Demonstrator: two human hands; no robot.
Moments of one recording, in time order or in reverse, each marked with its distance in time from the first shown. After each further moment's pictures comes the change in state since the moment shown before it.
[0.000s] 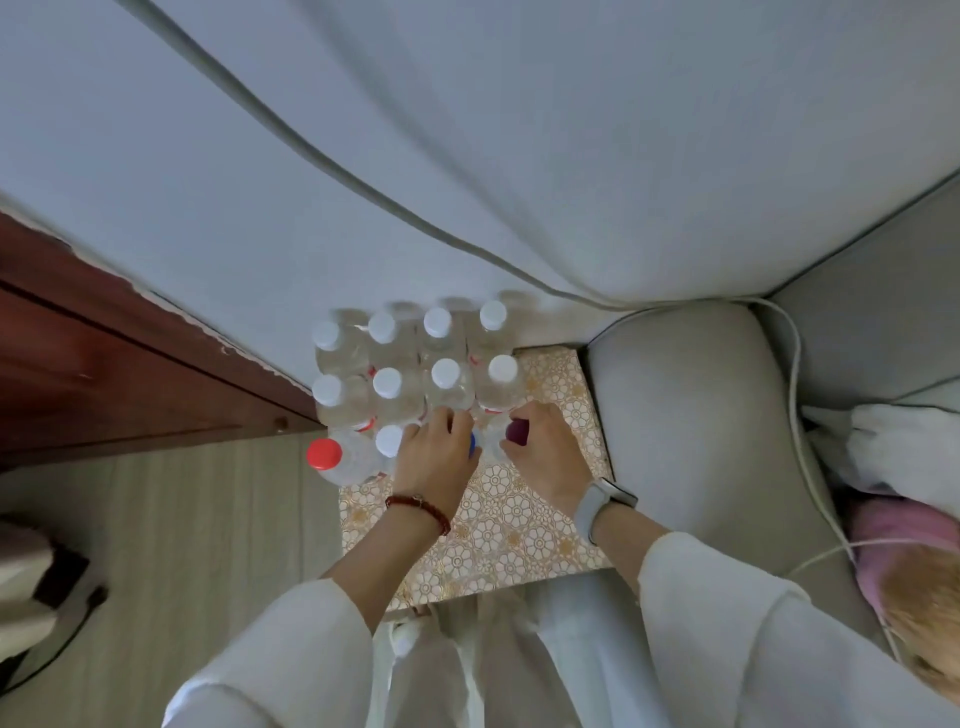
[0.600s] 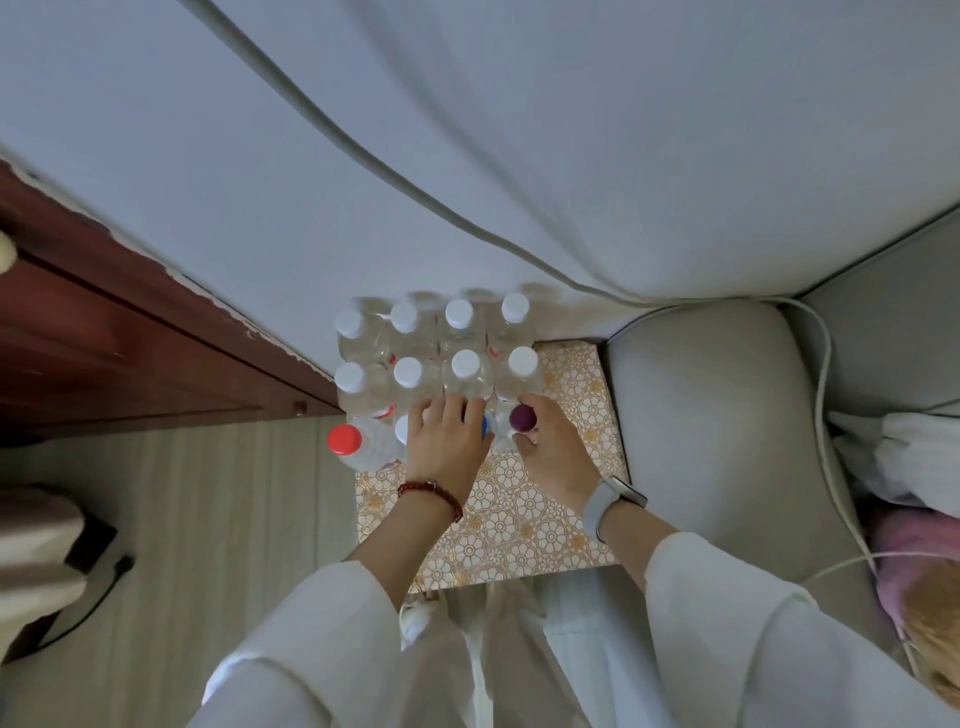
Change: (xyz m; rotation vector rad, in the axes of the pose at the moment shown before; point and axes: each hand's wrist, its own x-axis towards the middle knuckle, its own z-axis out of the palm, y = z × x) left_hand 0.001 -0.008 0.008 0.153 0.090 -0.020; right_hand -0.001 0.001 0.008 0.116 -0.052 -0.087
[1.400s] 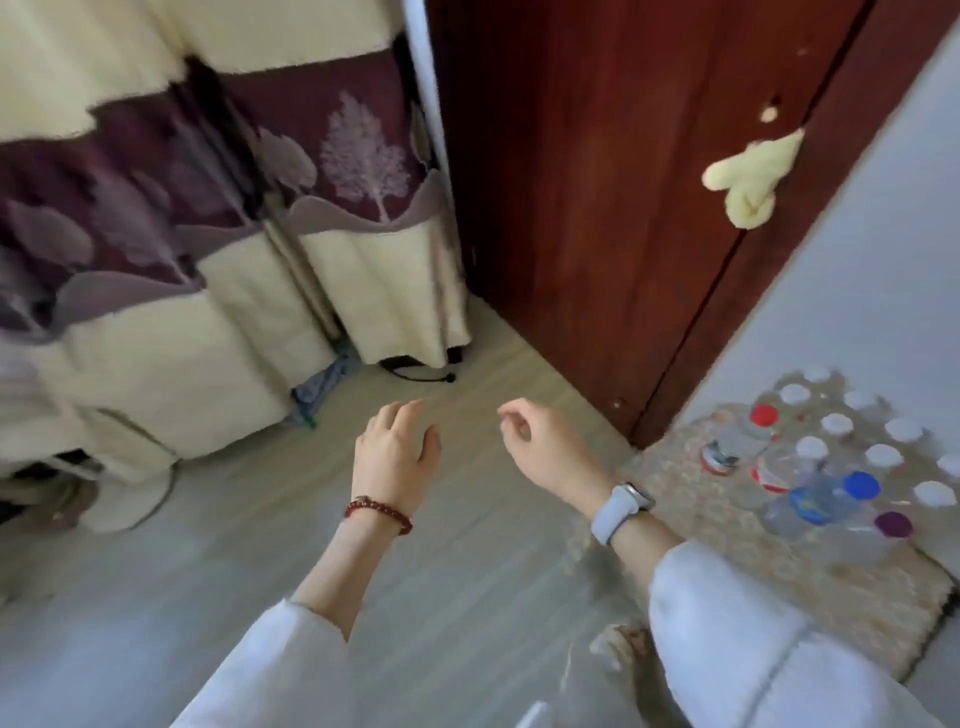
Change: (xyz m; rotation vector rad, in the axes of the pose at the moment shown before) left_hand -0.507 -0.064 -0.203 -0.159 0.629 -1.133; right_hand -0.346 -0.211 0.195 -0.296 -0.647 -0.922
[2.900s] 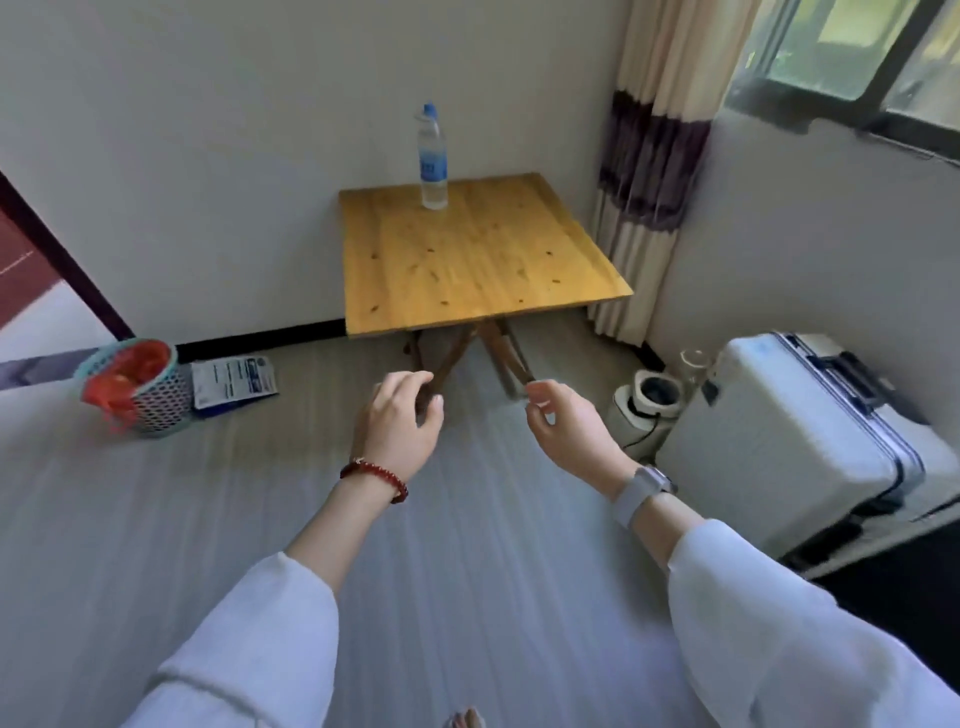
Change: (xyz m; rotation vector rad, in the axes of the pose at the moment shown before) left_hand -0.752 -0.977 -0.908 0.416 1.106 -1.480; right_hand -0.412 -1.031 1.235 -0.184 -1.206 -1.360
